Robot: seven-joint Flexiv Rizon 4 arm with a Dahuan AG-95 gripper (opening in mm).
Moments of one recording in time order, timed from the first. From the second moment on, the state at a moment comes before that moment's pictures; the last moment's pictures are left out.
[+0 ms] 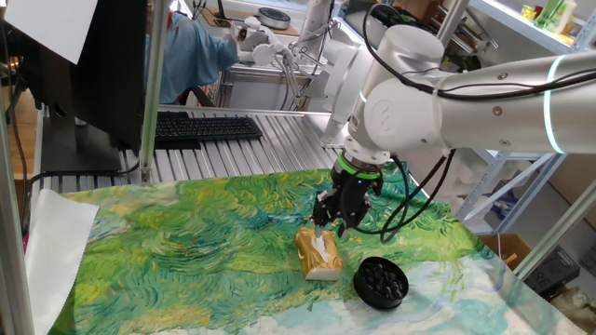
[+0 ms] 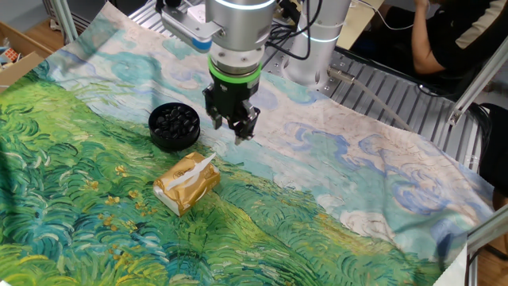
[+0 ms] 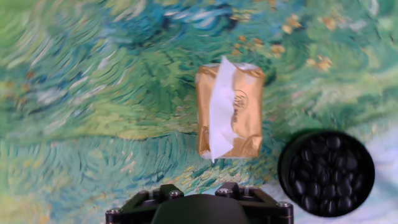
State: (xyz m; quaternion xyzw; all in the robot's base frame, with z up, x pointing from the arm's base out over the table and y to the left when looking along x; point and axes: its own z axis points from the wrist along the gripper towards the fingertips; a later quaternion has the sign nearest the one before) arm 0.499 -0.001 0.172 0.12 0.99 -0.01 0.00
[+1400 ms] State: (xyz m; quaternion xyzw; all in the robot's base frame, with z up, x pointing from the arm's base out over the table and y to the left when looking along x) arm 0.521 -0.007 0.184 0.15 0.99 -0.01 0.00
